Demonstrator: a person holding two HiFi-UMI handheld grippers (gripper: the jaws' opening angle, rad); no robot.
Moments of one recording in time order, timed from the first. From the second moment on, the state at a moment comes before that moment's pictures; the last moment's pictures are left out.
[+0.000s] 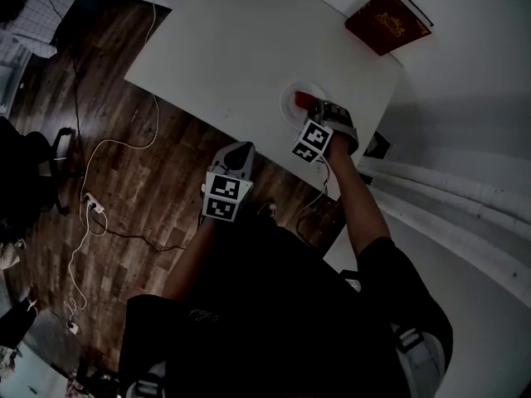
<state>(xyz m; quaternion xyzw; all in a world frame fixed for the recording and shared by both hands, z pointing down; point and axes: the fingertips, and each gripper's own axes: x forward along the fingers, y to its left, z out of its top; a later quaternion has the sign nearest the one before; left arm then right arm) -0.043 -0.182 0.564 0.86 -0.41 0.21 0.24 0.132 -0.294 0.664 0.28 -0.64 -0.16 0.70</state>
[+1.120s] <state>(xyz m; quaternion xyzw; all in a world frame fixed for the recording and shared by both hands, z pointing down) -0.063 -0.177 0.575 0.85 -0.42 0.22 0.25 0.122 -0.293 0.668 0.28 -0.69 -0.08 0.66</state>
